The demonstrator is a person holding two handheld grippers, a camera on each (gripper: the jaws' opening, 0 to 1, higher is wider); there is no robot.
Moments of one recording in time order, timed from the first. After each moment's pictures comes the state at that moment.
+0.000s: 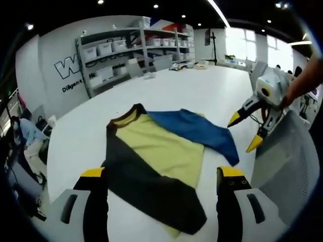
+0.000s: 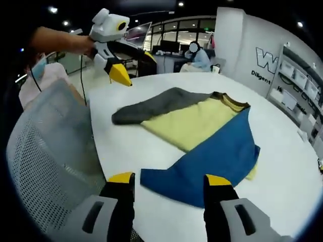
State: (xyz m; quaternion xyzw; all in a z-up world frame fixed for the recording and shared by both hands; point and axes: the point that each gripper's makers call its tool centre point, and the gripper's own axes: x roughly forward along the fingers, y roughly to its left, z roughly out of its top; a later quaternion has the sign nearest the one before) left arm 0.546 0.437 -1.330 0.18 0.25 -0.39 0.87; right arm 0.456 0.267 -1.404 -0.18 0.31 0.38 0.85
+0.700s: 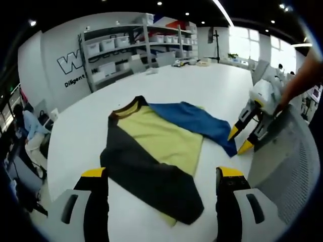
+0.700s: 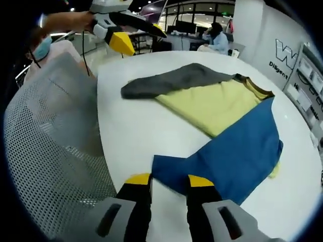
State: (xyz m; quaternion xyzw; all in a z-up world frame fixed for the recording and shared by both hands) left arm 0.531 0.455 -1.343 0.18 0.26 -0.38 0.87; right arm 0.447 0.280 -1.447 -0.23 0.38 0.40 0.80
